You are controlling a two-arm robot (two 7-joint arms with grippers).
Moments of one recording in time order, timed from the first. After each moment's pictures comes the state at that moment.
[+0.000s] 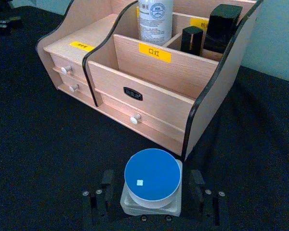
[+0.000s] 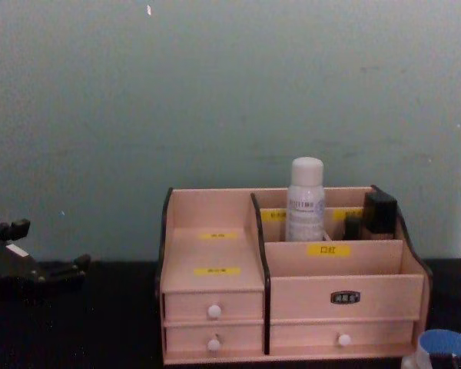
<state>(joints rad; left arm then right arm) -0.20 0.60 0.45 -1.41 -0.25 -0.12 0.03 0.15 0.66 -0.36 -1.54 0.51 0.32 0.44</state>
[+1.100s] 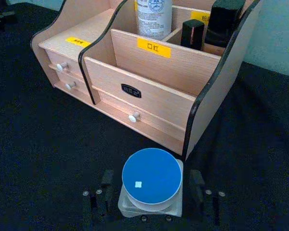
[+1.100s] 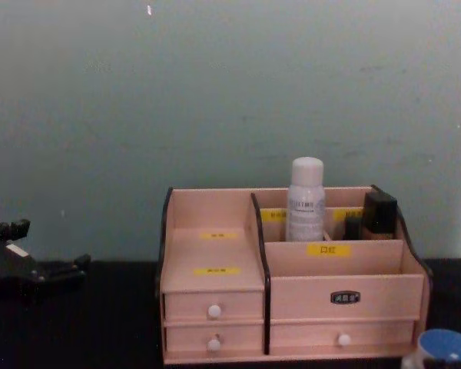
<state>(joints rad) -0.20 0.60 0.45 -1.41 -0.25 -0.12 0.03 0.17 0.64 -0.38 -1.50 0.50 0.32 0.44</state>
